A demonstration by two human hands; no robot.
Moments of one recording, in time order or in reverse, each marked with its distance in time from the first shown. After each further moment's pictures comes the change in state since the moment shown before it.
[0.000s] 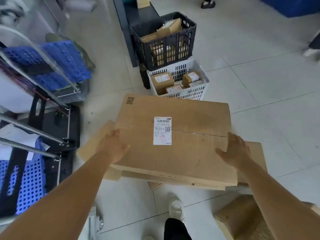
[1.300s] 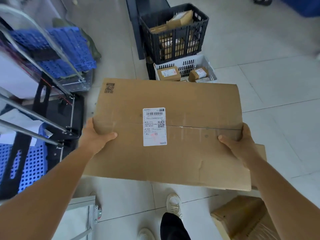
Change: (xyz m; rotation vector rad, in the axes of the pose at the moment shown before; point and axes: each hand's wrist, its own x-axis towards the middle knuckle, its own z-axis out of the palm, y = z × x) left_hand -0.008 -0.060 0.002 -0.820 0.200 -0.372; right_hand -0.006 -0.010 -0.019 0.763 0.040 0.146
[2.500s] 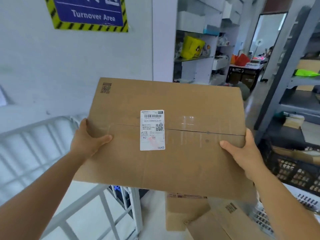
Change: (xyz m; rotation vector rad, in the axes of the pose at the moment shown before) left_hand -0.321 -0.107 -0.320 -0.378 0.975 -0.133; right_hand -0.227 -0.325 0.069 0.090 -0.501 -0.885
